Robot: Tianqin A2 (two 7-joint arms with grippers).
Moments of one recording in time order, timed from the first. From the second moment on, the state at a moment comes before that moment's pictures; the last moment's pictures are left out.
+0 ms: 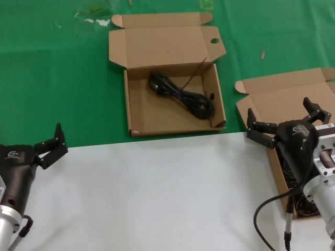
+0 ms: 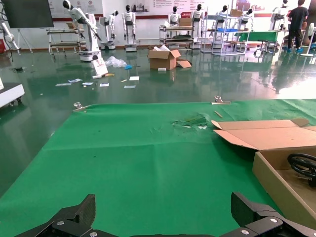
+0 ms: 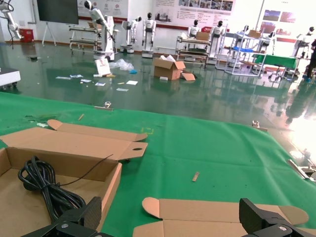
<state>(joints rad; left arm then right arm) 0.00 -0.30 1.60 -1.60 -1.80 0.00 0.00 0.02 0.30 -1.61 1.58 1.79 -0.02 -0.04</state>
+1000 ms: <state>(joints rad) 0.00 -0.30 1.60 -1.60 -1.80 0.00 0.00 0.02 0.30 -1.61 1.58 1.79 -0.02 -0.04</state>
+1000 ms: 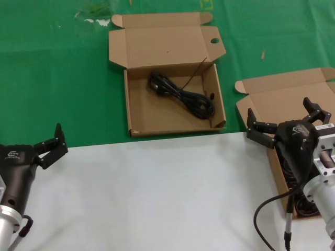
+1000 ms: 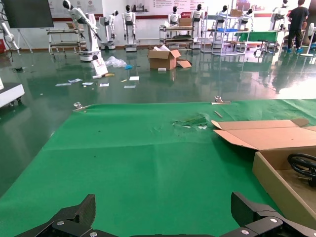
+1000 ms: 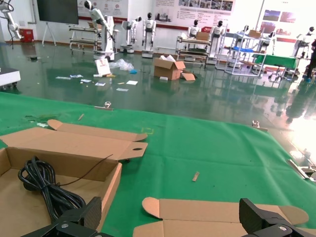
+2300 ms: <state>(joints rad) 0.00 -0.30 1.60 -1.60 -1.80 0.00 0.00 0.02 0.30 -1.61 1.58 1.79 -0.02 -0.04</state>
